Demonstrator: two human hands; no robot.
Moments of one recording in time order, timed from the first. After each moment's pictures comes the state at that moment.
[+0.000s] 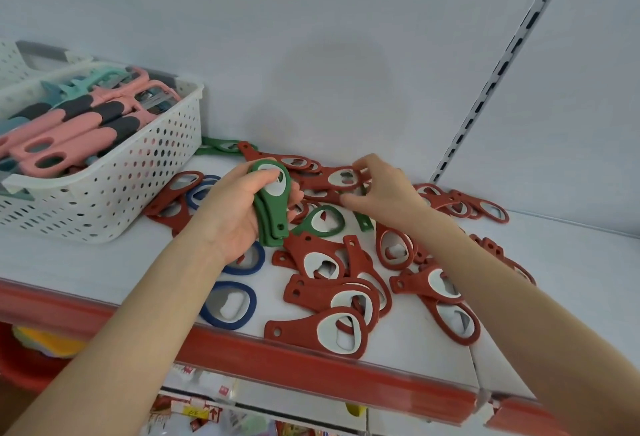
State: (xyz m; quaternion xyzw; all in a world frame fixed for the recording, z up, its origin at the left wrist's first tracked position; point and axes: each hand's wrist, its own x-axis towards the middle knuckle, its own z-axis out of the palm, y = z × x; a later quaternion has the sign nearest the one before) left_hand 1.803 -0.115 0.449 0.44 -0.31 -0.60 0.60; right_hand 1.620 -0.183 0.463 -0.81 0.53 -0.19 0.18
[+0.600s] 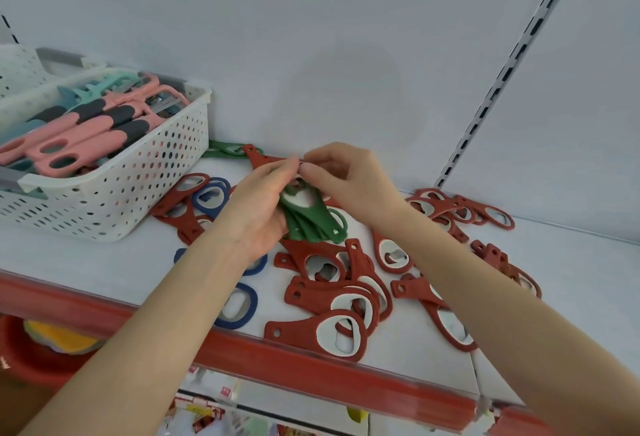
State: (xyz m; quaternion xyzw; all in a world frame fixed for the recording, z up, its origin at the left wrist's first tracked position) left_hand 1.779 -0.114 0.464 0.41 -0.30 -0.62 0.60; right_hand 1.659 -0.160 0.480 -0.77 0.40 -0.34 0.37
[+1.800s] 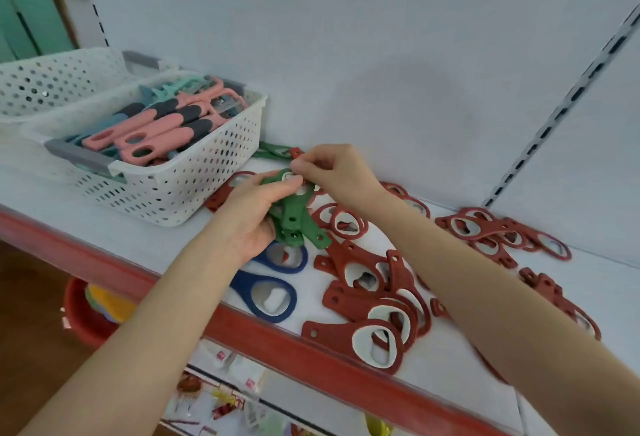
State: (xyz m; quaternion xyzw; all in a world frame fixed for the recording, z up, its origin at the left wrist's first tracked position) left_hand 1.823 -0.094 0.459 0.44 -0.23 -0.59 0.64; right_hand 1.722 -0.187 0.467 -0.81 0.33 -0.29 0.38
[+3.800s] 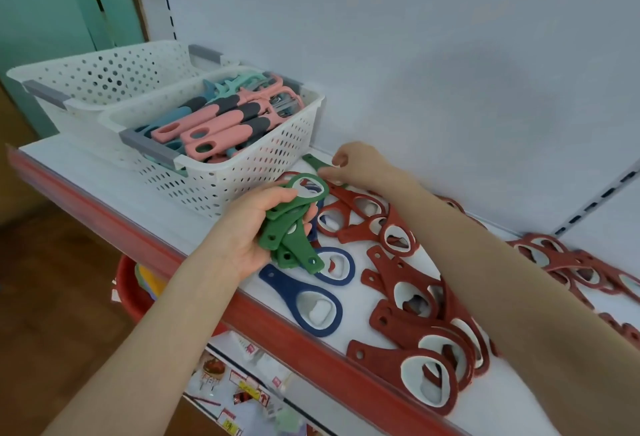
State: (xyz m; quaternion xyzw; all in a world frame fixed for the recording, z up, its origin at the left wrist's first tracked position) left_hand 1.865 -0.068 0.444 0.44 -0.16 -0.58 0.66; right_hand 1.784 -0.243 0.453 -0.89 0.41 -0.06 0.19
